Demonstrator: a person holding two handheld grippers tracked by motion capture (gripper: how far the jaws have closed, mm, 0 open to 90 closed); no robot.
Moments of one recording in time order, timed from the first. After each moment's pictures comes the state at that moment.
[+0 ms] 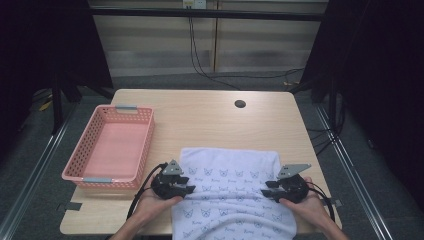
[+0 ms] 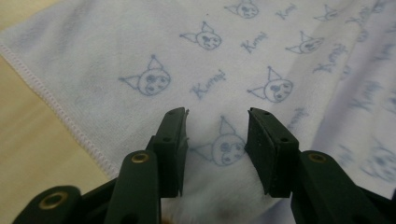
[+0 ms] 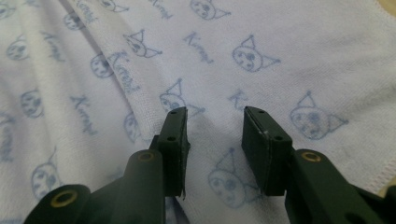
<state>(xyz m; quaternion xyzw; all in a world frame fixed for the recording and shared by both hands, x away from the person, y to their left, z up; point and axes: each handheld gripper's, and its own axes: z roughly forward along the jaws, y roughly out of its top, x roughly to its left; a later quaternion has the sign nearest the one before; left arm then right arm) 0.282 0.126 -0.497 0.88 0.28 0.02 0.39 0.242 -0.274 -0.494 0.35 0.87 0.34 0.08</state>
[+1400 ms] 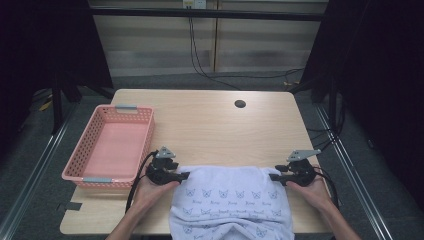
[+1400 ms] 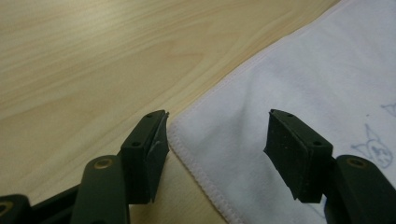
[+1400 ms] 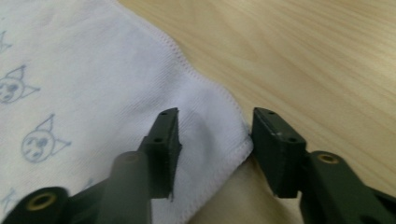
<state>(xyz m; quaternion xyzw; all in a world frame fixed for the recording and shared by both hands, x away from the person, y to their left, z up) 0.326 0.137 -0.497 0.84 0.37 0.06 0.38 0.286 -0.312 -0.500 0.40 0.84 0.35 0.11</state>
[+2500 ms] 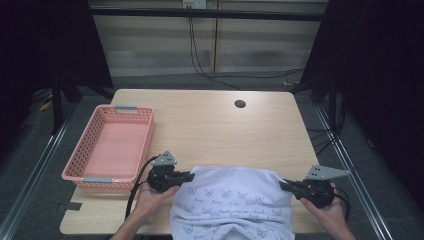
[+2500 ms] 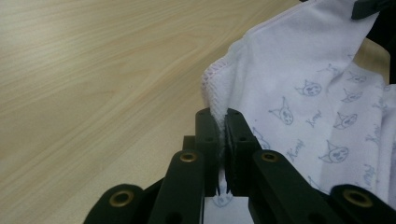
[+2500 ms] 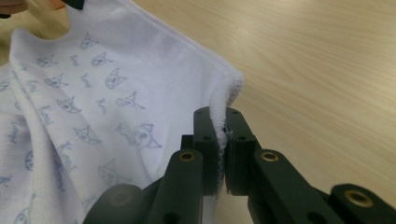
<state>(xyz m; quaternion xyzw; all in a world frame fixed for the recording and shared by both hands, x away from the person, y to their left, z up) 0.296 0.132 -0.469 0.83 0.30 0.01 0.47 0.209 -0.311 -0.455 0.40 0.80 0.43 0.13</state>
